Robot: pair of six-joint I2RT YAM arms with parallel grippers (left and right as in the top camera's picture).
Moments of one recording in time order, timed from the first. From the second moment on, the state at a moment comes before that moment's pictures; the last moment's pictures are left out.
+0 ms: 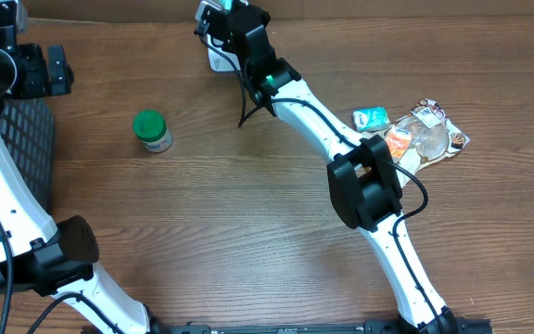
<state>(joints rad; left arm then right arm) 0.37 1.98 2.58 -1.69 0.16 0.19 0.56 2.59 2.31 0.06 0.35 -0.94</state>
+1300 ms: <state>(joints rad) 0.37 1.98 2.58 -1.69 0.16 0.19 0.57 2.60 2.31 0.14 0.40 -1.20</state>
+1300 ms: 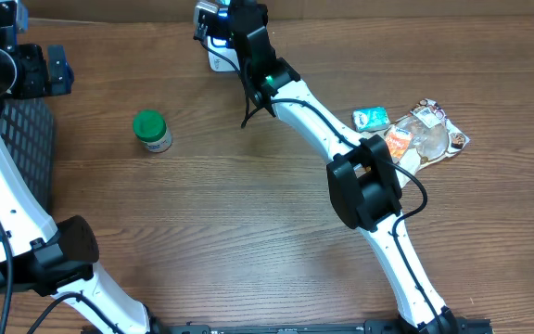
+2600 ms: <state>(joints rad) 0.37 1.98 2.58 -1.69 0.16 0.19 0.09 1.84 2.22 -1.59 0.25 0.66</state>
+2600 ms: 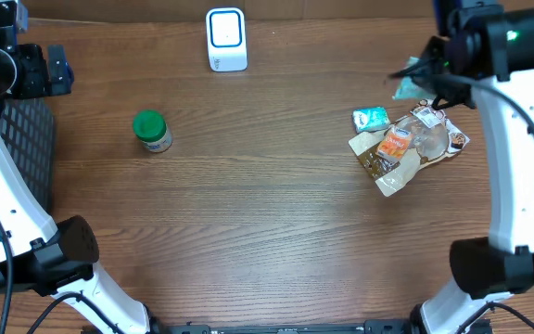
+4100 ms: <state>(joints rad) 0.37 1.98 2.58 -1.69 0.16 0.19 0.10 1.85 1.89 -1.18 -0.21 0.33</state>
